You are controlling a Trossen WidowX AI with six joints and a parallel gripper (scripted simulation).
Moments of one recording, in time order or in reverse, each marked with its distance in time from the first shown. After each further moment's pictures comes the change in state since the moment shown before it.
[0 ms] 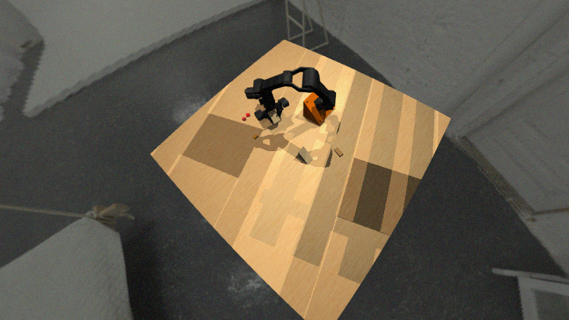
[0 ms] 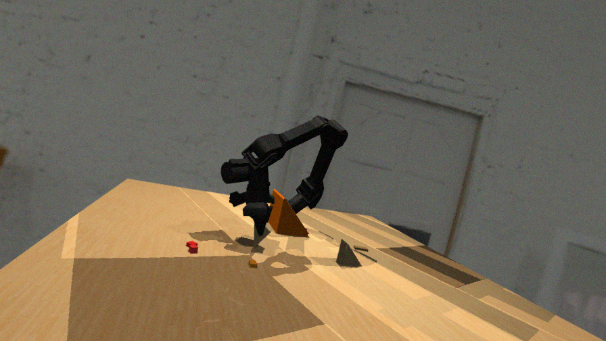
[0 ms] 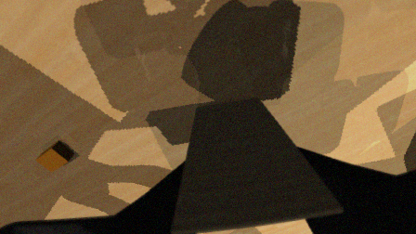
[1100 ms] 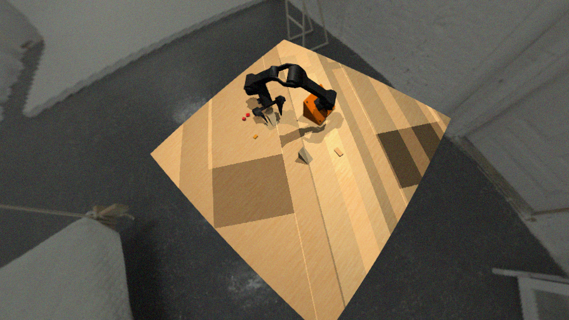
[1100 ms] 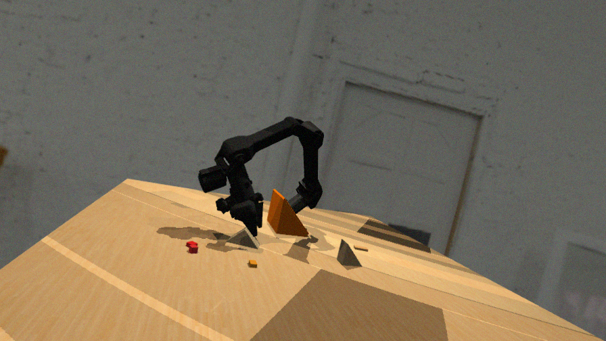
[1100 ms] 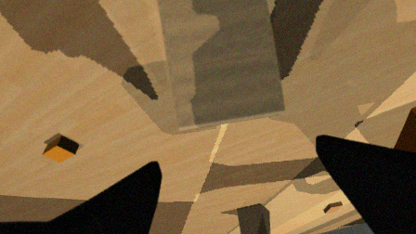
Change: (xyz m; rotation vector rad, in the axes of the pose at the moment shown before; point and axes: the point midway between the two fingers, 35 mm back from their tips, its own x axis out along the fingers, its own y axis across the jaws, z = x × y) arm -0.005 0.001 0.021 -0.011 0.286 0.005
